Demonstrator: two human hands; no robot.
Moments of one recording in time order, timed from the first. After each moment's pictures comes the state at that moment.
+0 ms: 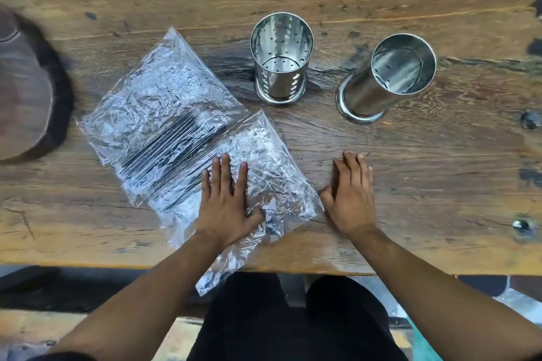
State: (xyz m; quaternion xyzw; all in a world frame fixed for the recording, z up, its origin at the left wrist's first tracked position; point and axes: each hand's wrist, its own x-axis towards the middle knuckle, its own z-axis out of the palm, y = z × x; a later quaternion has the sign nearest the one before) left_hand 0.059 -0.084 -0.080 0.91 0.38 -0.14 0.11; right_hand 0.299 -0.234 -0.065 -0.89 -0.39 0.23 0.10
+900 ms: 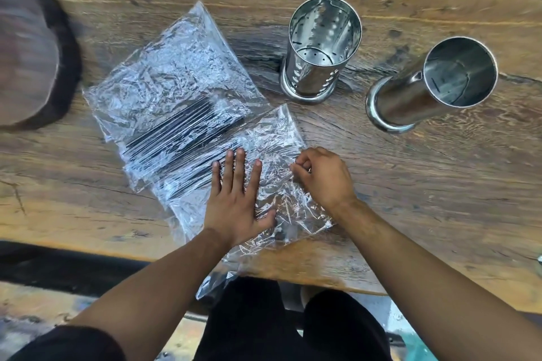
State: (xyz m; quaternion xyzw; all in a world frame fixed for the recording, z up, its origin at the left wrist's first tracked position) left_hand 0.053 -0.085 -0.105 0.92 0.37 -0.08 0.09; right_hand 0.277 -0.130 -0.057 -0.82 -0.45 0.33 0.13
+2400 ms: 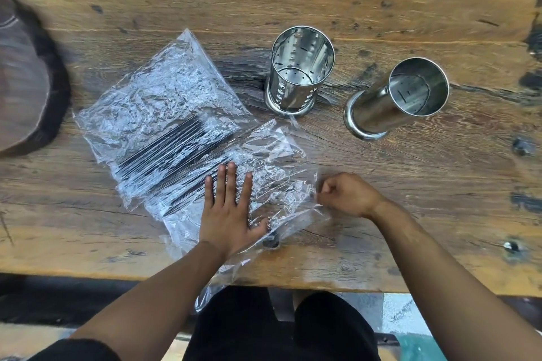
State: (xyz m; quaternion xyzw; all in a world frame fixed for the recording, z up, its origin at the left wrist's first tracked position) left_hand 0.055 -0.083 -0.102 0.91 0.37 -0.12 0.13; right_hand 0.338 -0.165 -0.029 -0.76 -0.39 0.51 0.01
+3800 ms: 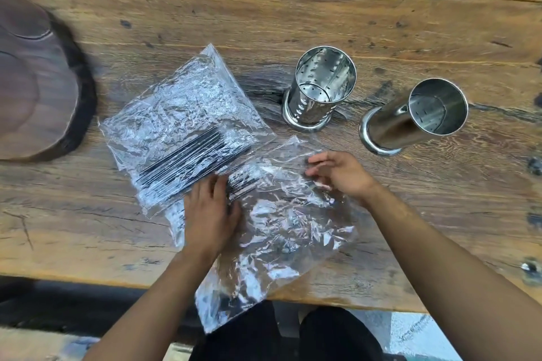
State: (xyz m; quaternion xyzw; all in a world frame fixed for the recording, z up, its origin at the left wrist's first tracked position) left_hand 0.034 -0.031 -0.038 0.83 0.51 -0.03 0.20; right_hand 0.325 -0.095 -0.029 -0.72 -0.10 0.61 0.32
